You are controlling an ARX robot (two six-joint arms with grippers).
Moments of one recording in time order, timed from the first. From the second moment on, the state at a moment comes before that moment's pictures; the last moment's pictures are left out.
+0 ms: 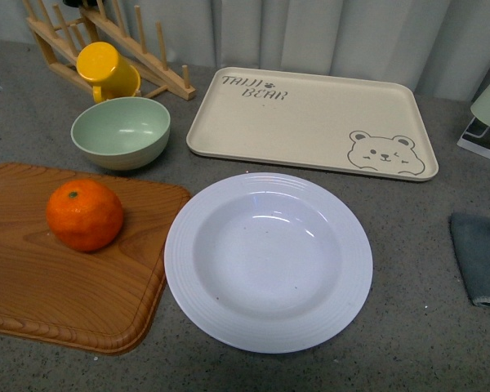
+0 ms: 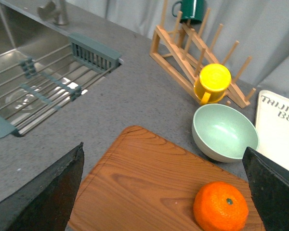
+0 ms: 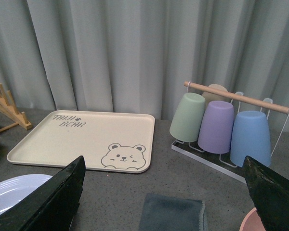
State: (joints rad) left arm 0.02 0.90 0.20 0.47 -0.26 -0.19; right arm 0.00 0.00 0.01 0.00 0.00 -0.01
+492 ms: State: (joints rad) left arm -0.04 1.58 0.48 0.56 -0.07 -0.13; right arm 0.00 0.00 0.01 0.00 0.00 -0.01
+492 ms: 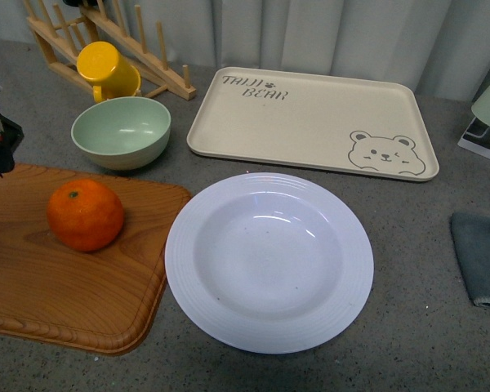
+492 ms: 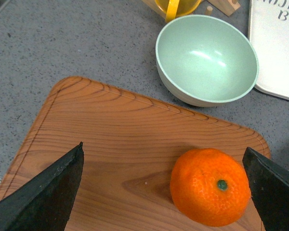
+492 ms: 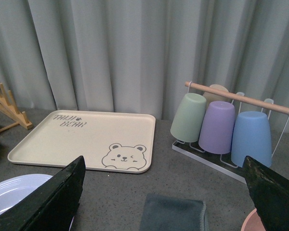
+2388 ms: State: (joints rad) left arm -0.14 1.89 0.64 0.46 0.00 -0.15; right arm 0.00 0.00 0.01 0.00 0.00 -0.01
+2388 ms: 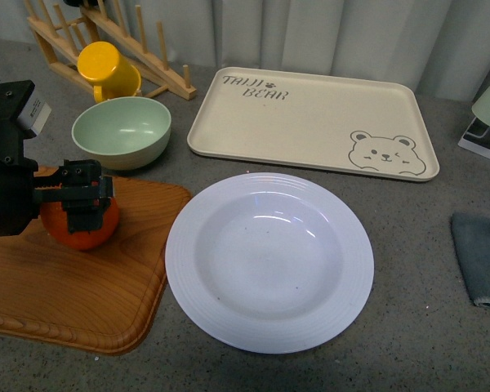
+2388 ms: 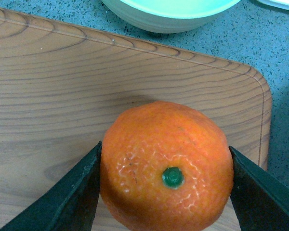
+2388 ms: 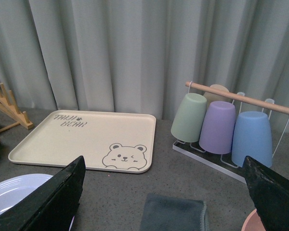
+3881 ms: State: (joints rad) left arm -0.57 2.00 0.82 0.37 0.02 -0.29; right arm 0.00 0.00 0.01 0.00 0.00 -0.01
